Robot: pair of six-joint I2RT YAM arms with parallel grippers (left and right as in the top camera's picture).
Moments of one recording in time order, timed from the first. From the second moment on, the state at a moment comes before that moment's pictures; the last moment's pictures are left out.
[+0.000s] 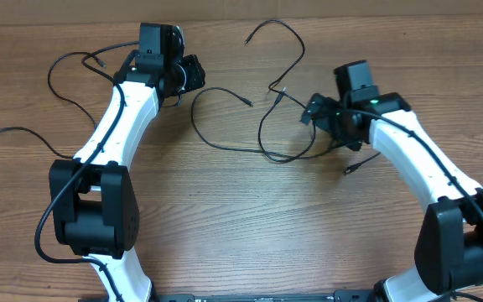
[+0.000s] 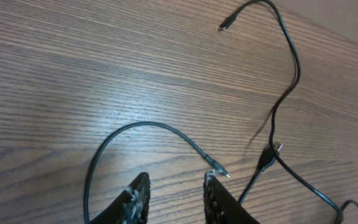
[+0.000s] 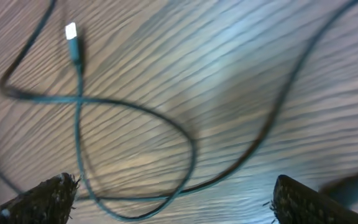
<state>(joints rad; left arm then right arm) -0.14 1.96 1.56 -0.49 0.25 -0.43 0.20 1.73 1.26 -0.72 -0.10 0.70</state>
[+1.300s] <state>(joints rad) -0.14 1.96 1.56 -0.49 0.25 -0.43 0.14 1.73 1.18 -0.77 0.05 0.70</state>
